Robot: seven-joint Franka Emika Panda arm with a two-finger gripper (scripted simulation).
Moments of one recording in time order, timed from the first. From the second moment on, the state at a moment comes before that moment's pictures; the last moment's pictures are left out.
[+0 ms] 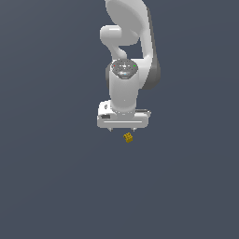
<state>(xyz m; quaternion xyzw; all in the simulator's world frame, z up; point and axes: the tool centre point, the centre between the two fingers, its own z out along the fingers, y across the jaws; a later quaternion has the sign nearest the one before) 0.005 0.012 0.162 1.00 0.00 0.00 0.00</state>
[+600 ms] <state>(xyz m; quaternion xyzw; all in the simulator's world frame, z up) -0.014 0.028 0.118 0.99 0.11 0.00 0.00</state>
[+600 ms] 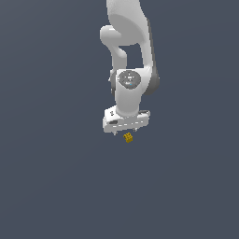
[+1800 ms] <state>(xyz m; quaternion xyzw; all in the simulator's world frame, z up) -0.042 0.047 0.058 0.97 0.22 0.00 0.00</state>
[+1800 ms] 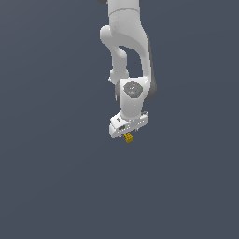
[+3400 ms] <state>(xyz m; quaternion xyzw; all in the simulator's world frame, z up) -0.049 0.033 0.042 0.97 0.23 0.00 0.00</state>
